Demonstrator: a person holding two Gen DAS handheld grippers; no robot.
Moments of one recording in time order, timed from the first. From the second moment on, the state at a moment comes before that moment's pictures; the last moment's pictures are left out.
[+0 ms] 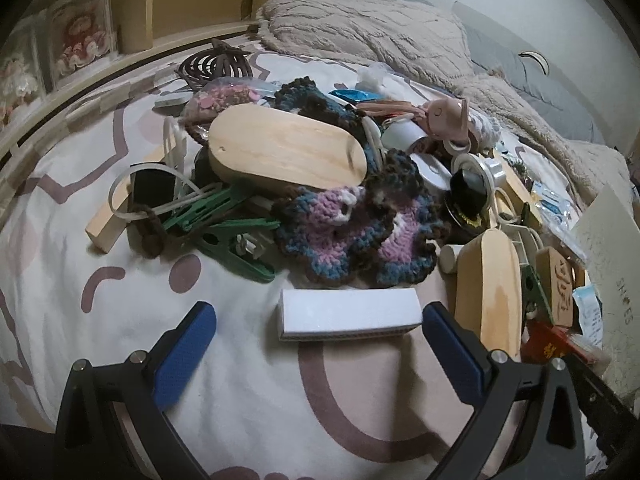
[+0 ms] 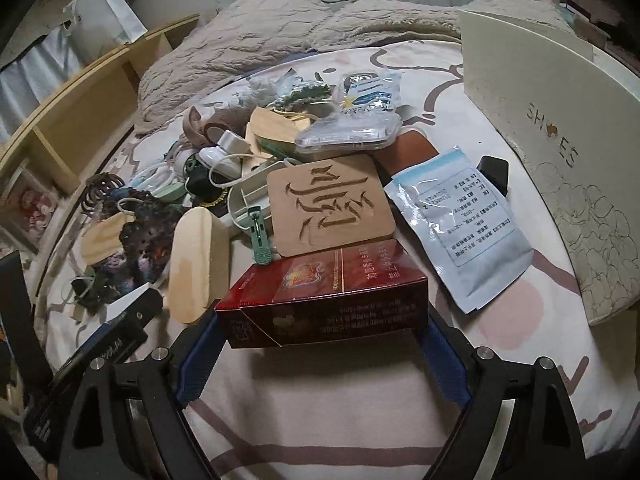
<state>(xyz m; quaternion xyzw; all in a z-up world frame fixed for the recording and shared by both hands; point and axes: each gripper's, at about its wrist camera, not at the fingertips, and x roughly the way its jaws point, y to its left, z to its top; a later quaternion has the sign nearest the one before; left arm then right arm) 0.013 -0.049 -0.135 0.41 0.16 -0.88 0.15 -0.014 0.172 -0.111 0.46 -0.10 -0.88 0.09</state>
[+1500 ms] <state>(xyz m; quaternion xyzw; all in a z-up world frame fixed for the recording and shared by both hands) 0.019 -0.025 -0.120 0.42 0.07 -0.91 0.05 -0.002 0.176 -0.094 0.46 -0.06 -0.88 0.14</state>
